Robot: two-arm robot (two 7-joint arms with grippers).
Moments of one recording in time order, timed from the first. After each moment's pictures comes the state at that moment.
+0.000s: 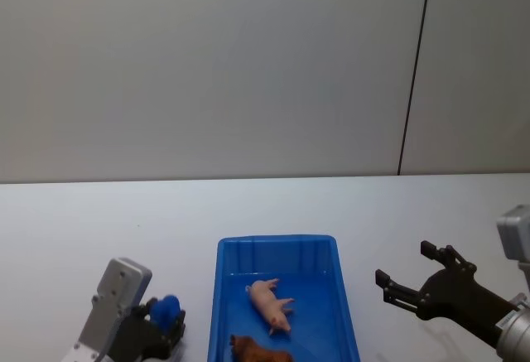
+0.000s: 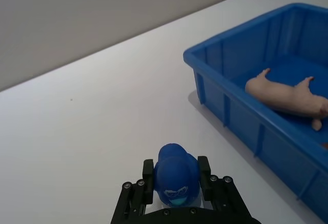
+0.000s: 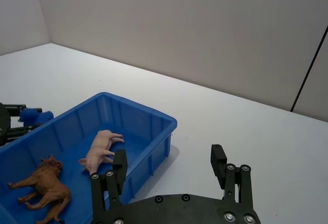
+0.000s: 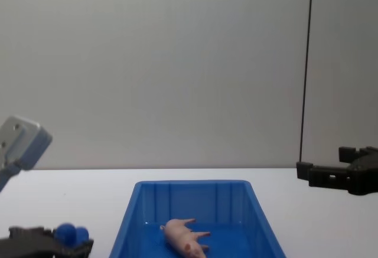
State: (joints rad) left arm -0.17 0.46 0.36 -1.44 -0.28 0.18 -0.10; right arm 0.09 0.39 -0.22 -1.65 0.32 0.17 0.38
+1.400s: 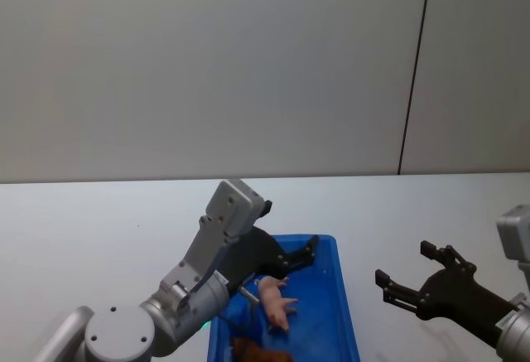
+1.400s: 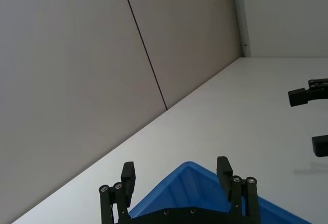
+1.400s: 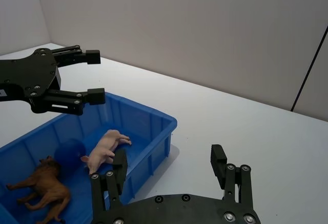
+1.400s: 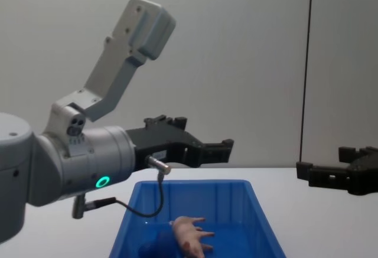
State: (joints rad) left arm -0.38 0.27 0.43 -1.42 -0.12 0.06 -0.32; right arm 0.09 0.39 -0.22 -1.65 0.32 0.17 0.38
